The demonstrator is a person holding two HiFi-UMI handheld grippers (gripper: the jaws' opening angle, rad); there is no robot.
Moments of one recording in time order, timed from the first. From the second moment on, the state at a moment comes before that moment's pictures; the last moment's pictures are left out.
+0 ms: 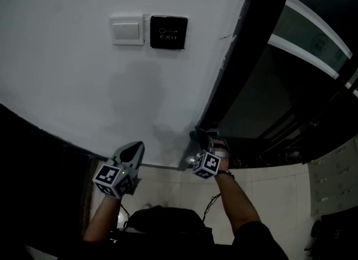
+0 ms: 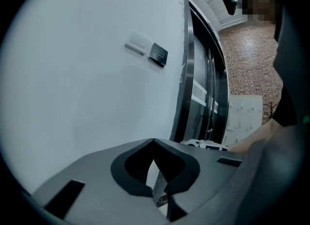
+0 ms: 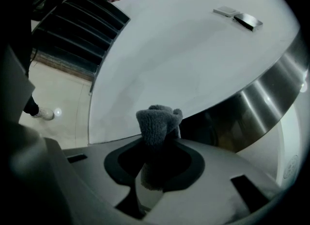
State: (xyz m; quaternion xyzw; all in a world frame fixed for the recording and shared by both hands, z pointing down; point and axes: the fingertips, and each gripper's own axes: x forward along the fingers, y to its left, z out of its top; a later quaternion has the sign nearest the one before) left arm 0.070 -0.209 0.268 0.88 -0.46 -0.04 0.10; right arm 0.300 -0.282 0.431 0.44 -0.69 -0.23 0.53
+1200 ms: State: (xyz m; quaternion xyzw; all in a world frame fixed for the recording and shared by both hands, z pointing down) left arm 0.048 -0.204 0.272 0.87 -0.49 -0.03 0.09; right arm 0.292 -0.278 0.484 0.35 -0.70 -0.17 0.60
